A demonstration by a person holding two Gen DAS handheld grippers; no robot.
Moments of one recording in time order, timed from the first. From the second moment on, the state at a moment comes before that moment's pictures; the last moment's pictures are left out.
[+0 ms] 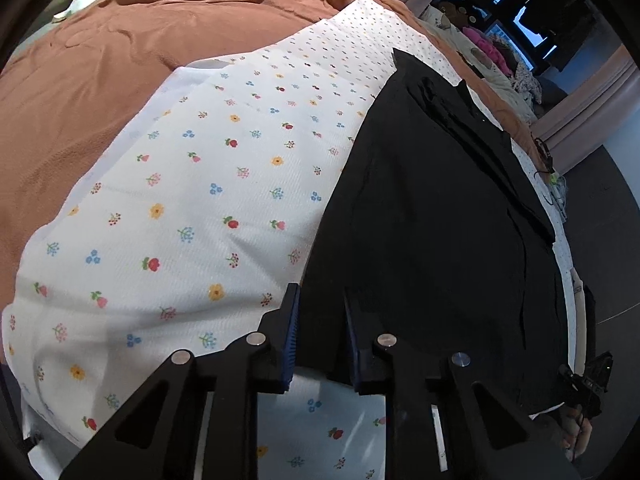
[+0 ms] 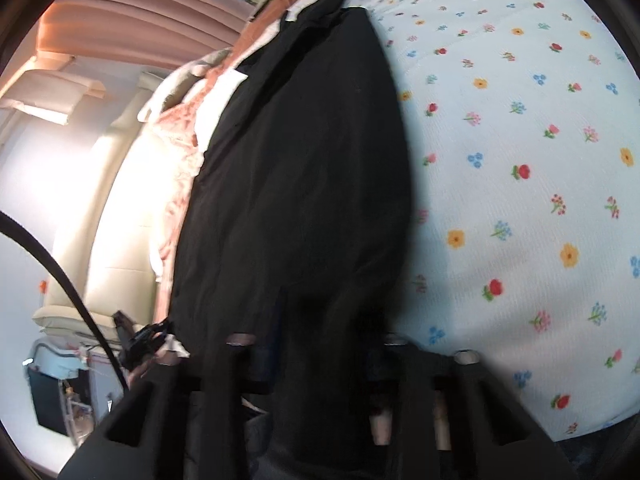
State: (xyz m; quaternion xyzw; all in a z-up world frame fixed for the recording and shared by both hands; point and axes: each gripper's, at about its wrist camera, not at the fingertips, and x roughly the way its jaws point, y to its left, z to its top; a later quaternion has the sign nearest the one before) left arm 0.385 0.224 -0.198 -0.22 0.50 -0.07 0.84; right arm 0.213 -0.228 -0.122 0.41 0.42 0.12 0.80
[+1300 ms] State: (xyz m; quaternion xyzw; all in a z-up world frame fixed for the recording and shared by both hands) left arm 0.155 0.246 -0.039 -0.27 0.32 -0.09 0.91; right arm 0.071 -0.232 -0.002 0.32 0.27 0.24 0.88
